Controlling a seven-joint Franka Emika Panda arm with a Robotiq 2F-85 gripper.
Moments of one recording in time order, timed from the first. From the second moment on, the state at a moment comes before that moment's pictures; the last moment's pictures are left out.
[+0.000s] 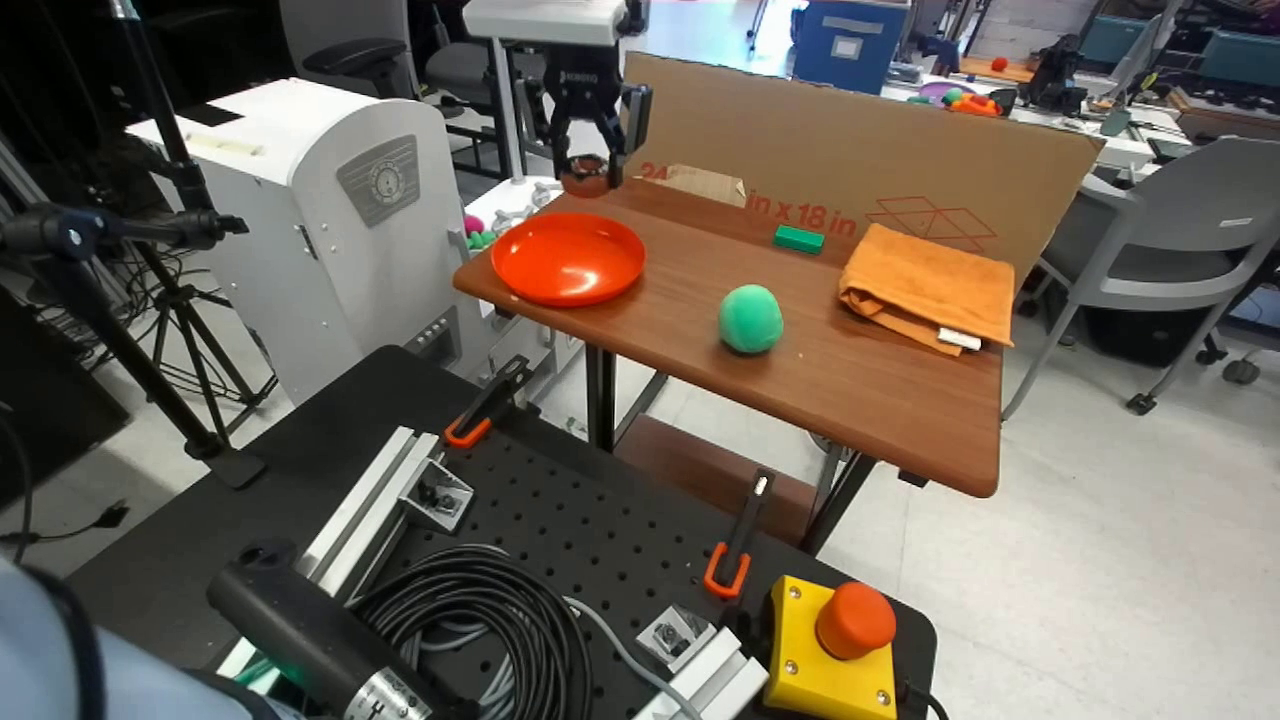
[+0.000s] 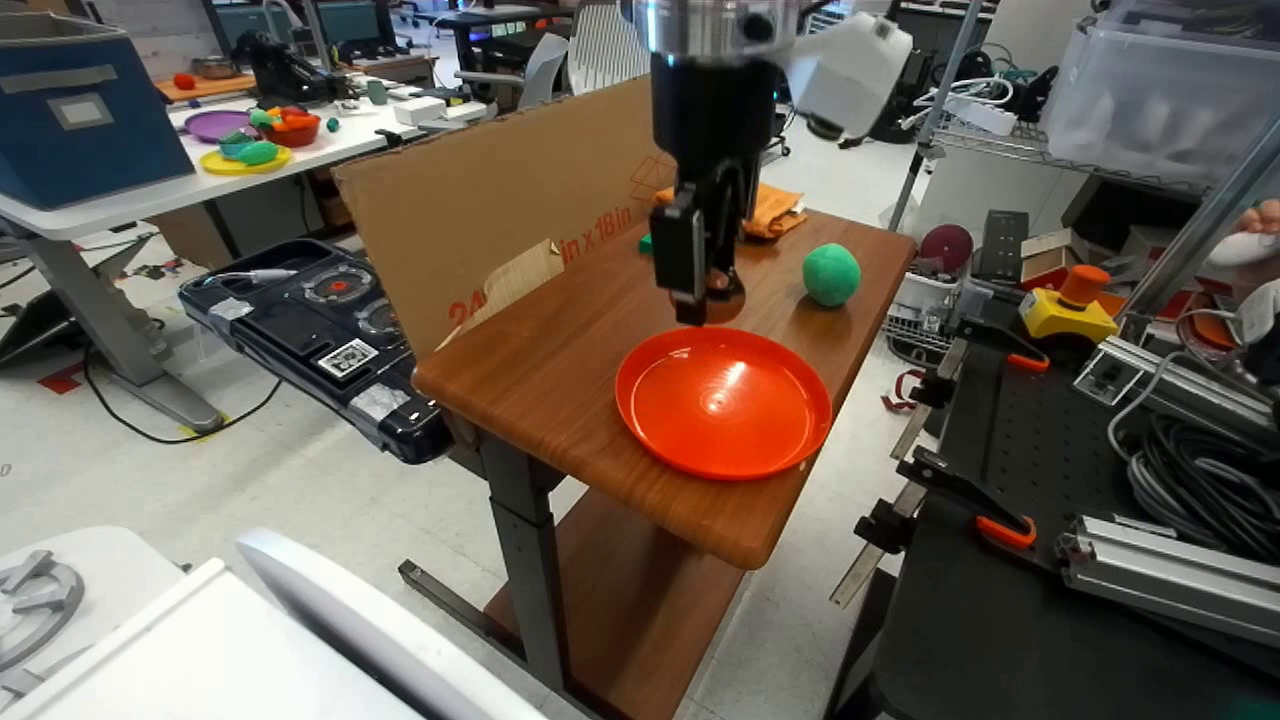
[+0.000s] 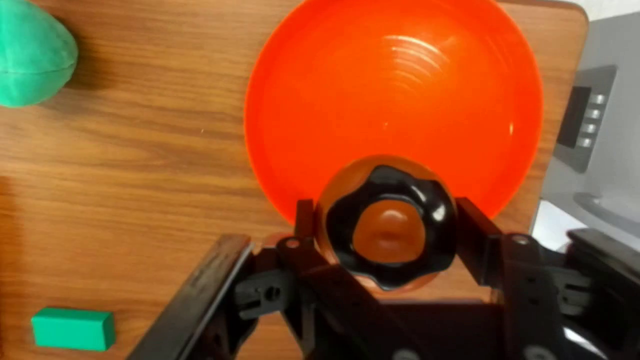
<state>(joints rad) 0.26 0.37 0.10 -2.02 -0.15 2.30 0.27</state>
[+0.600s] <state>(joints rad) 0.16 0.61 0.01 -1.61 -0.14 2.11 0.28</state>
